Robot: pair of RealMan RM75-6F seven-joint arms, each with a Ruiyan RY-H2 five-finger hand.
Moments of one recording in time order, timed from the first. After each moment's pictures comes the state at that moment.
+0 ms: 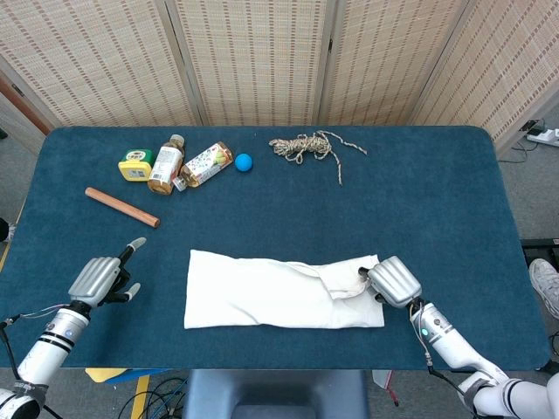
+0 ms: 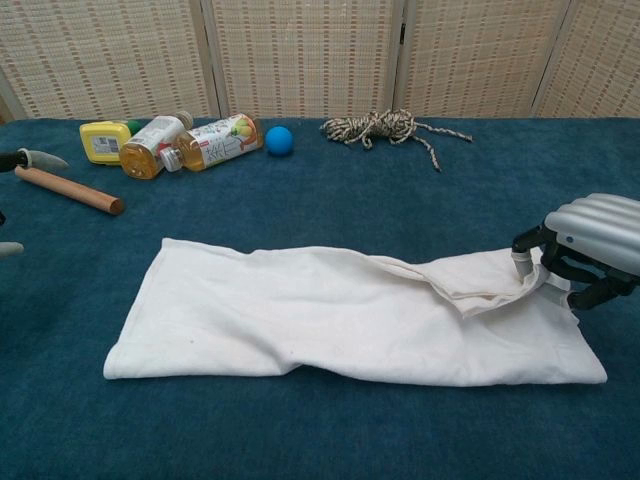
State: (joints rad) left arm -0.46 -1.19 -0.06 -1.56 1.36 1.02 -0.16; right arm 0.53 -1.52 -0.09 -1.16 -1.57 1.15 -0.03
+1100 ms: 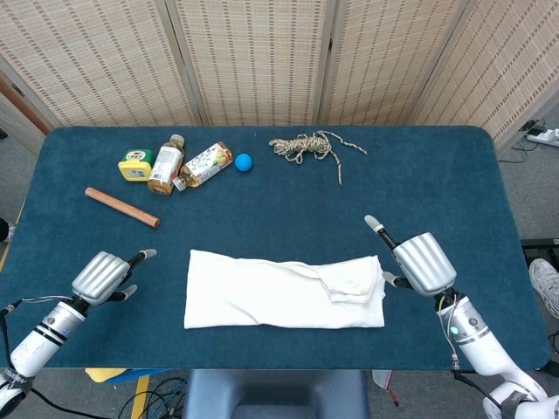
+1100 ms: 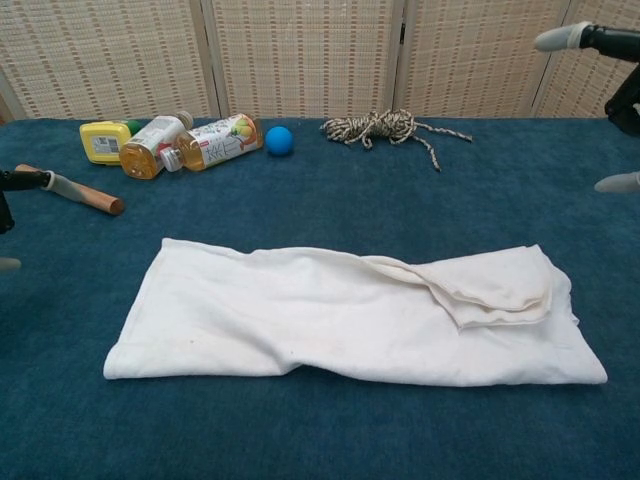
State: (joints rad) left arm -0.51 -1.31 0.04 -1.15 1.72 1.17 -0.24; right arm 0.47 -1.18 0.06 -1.66 -1.54 1.30 -0.19
